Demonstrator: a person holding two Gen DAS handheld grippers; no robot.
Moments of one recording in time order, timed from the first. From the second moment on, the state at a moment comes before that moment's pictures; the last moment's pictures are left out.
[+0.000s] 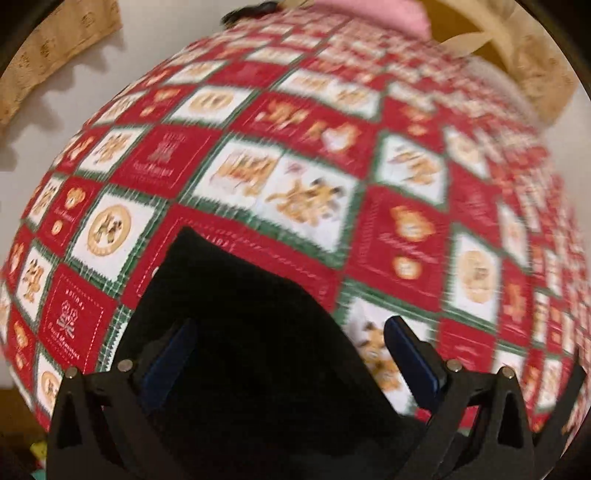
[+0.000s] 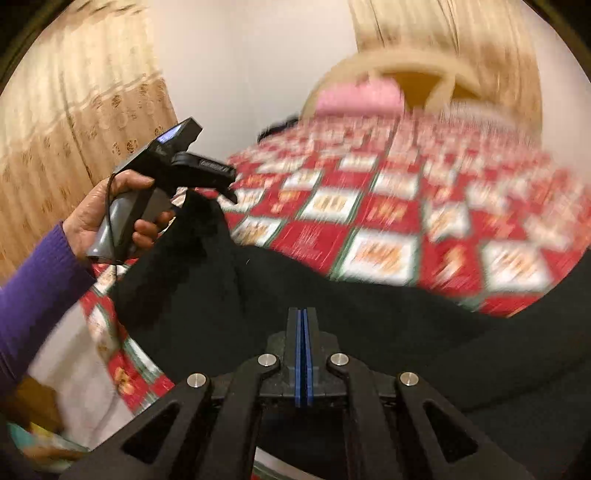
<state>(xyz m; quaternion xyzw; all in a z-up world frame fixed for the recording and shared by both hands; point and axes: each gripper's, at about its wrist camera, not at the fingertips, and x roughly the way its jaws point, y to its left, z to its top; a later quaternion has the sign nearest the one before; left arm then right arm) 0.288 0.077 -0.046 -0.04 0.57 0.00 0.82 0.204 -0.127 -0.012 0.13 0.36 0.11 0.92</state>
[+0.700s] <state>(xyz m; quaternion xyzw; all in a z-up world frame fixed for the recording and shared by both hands) 0.231 0.137 -0.005 -0.17 0.46 -0.12 0.86 0.205 -0.079 -0.040 -0.01 0.38 0.07 0.92</state>
